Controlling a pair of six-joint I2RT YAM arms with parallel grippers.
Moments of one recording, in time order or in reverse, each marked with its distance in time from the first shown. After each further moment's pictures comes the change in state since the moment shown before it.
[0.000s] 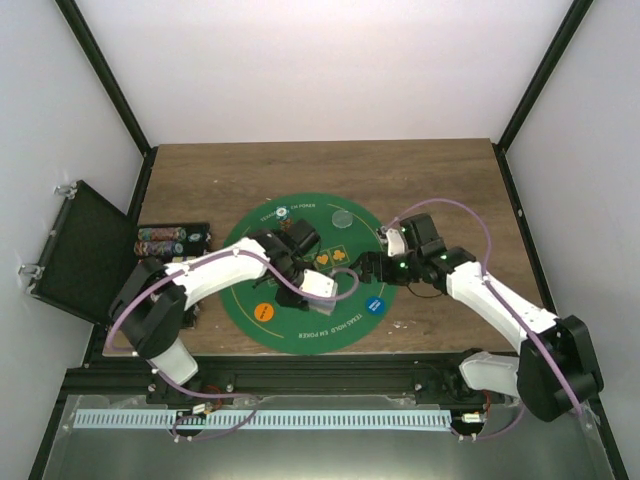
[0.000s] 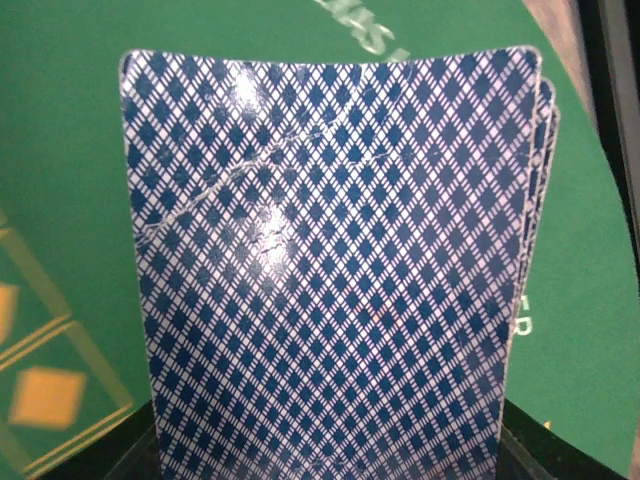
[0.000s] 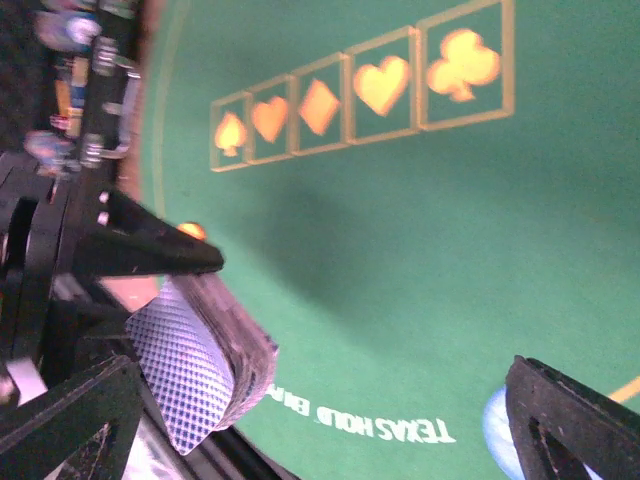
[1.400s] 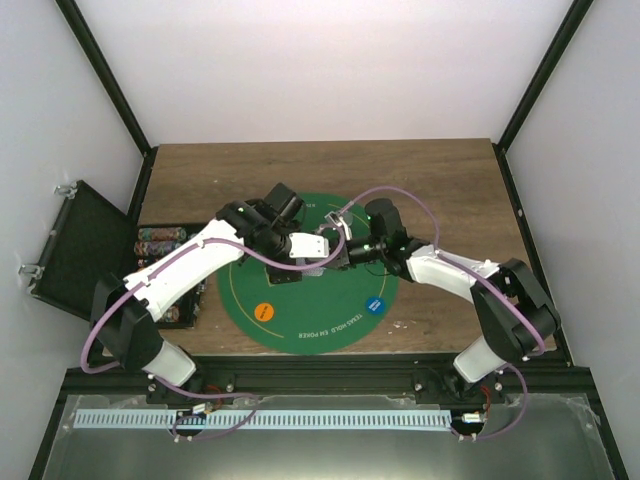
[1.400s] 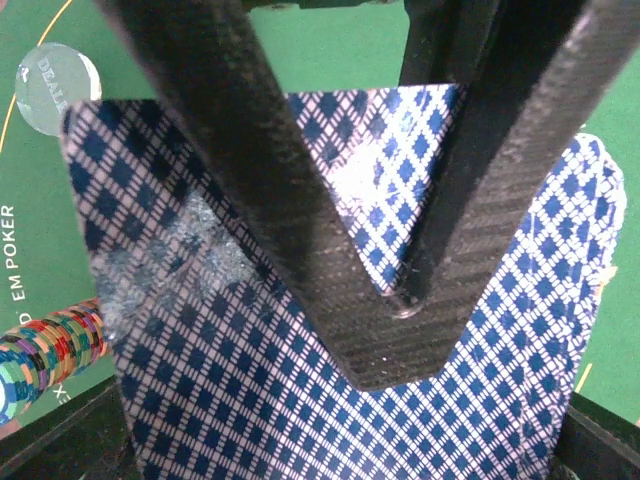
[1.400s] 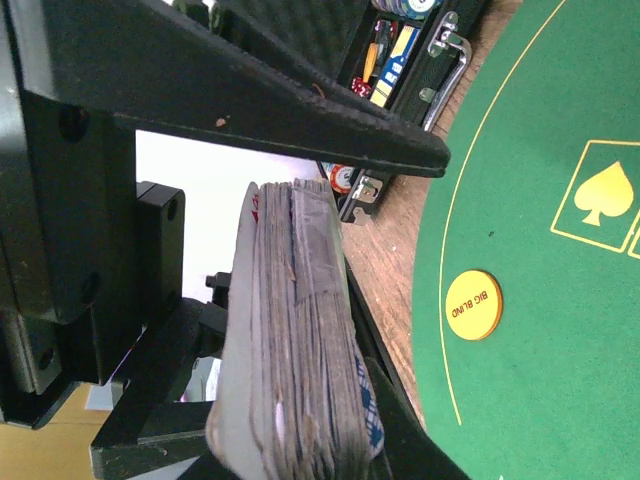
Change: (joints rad) left arm 0.099 -0.129 0.262 -0.197 -0.143 -0.180; right arm 0.134 0.323 0.084 0.709 -0.499 0.296
